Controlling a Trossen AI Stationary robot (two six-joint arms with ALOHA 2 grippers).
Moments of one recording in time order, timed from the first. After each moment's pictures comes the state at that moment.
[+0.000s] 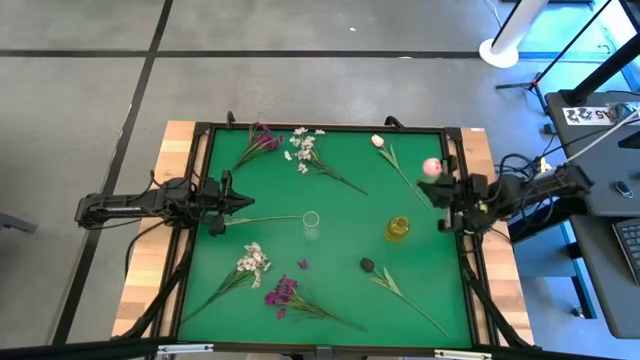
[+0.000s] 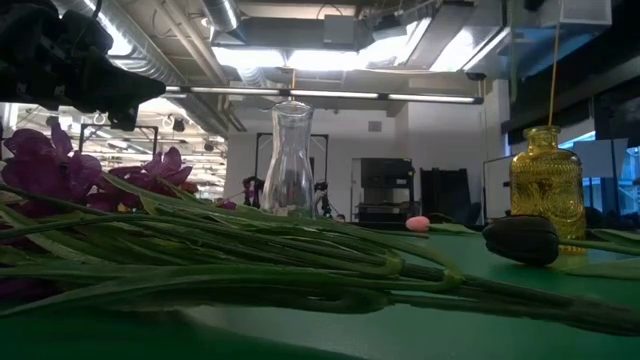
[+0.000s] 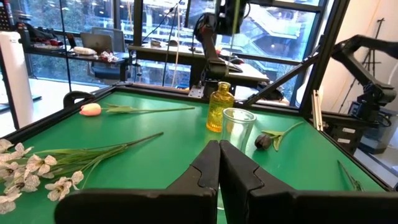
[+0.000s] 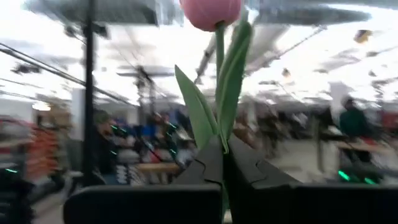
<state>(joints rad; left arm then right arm) 0.09 0.04 0.01 0.01 0.01 -0.13 0.32 0.51 0.37 0.62 0.37 -0.15</state>
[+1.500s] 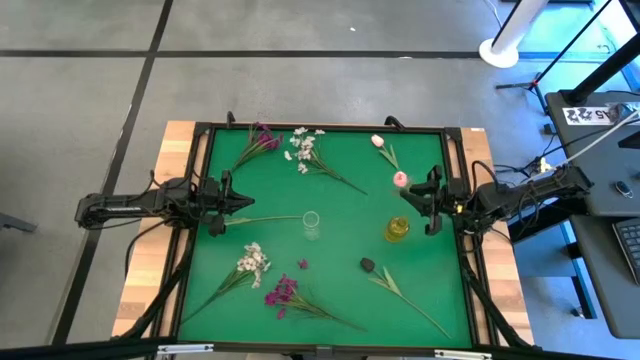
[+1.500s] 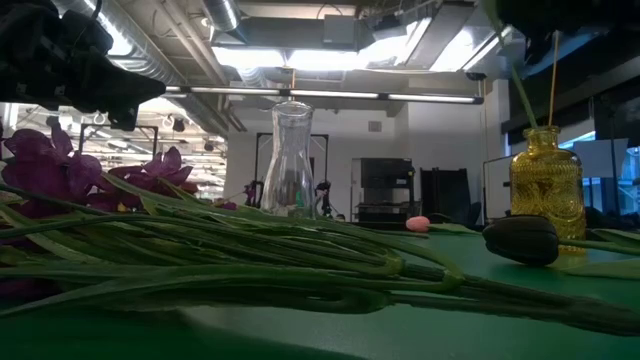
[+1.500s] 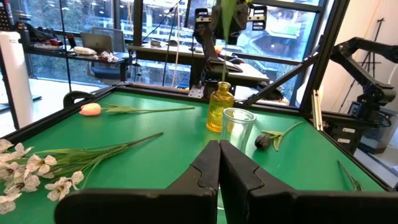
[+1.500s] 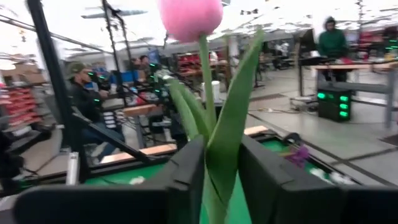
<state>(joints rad) 0.09 0.04 0.01 0.01 0.01 -0.13 0.32 0.48 0.32 0.35 0.48 0.07</state>
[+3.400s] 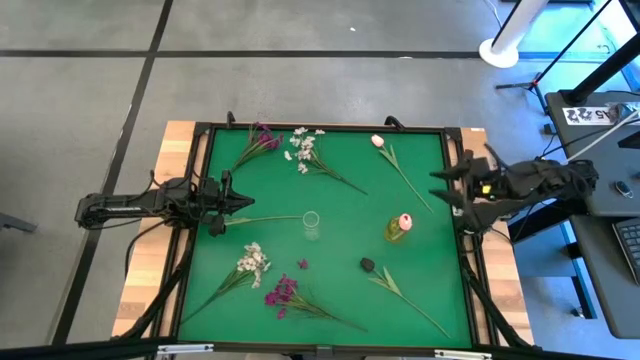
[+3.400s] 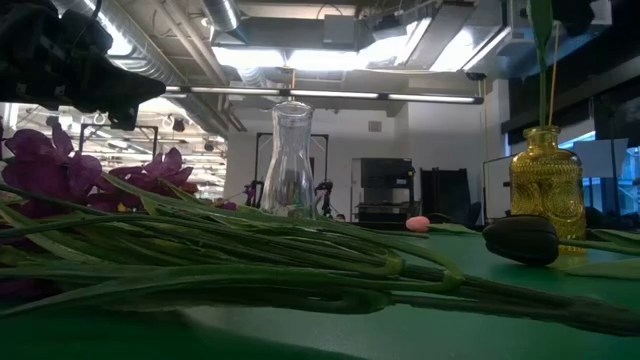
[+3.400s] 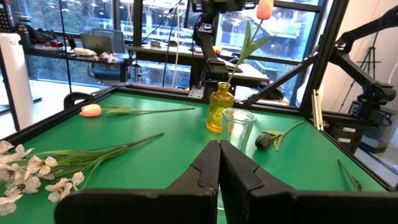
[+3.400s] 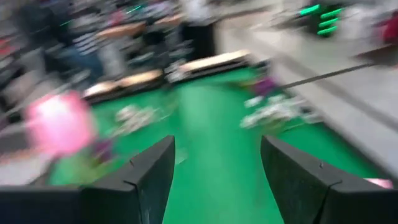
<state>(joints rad) 0.09 0.04 0.01 0.01 0.01 -0.12 0.32 0.44 0.87 -0.73 0.42 0.31</state>
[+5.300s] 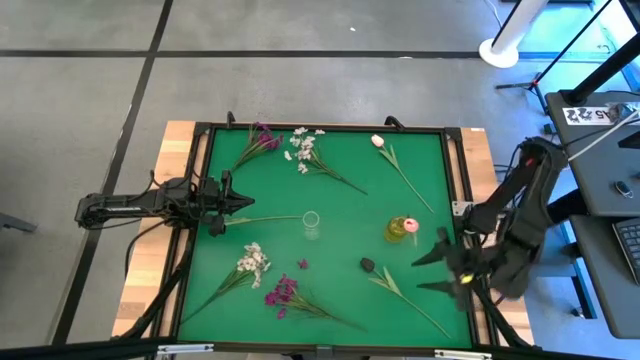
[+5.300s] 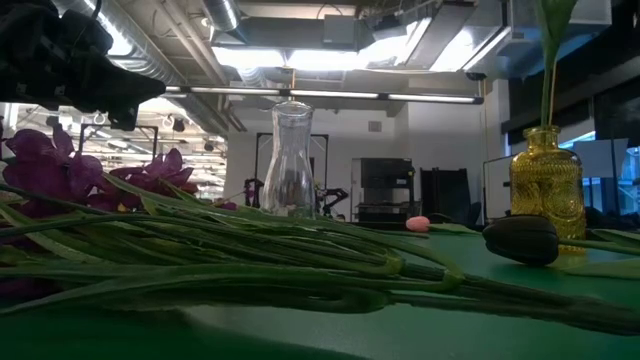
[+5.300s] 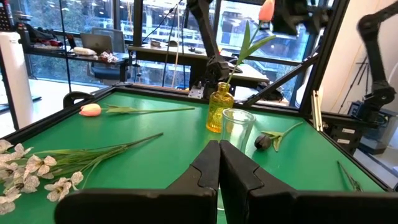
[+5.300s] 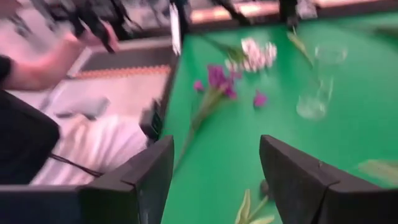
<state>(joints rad) 0.09 0.04 0.01 0.02 0.01 -0.13 1.03 1.07 1.02 -0.60 0.70 0.71</state>
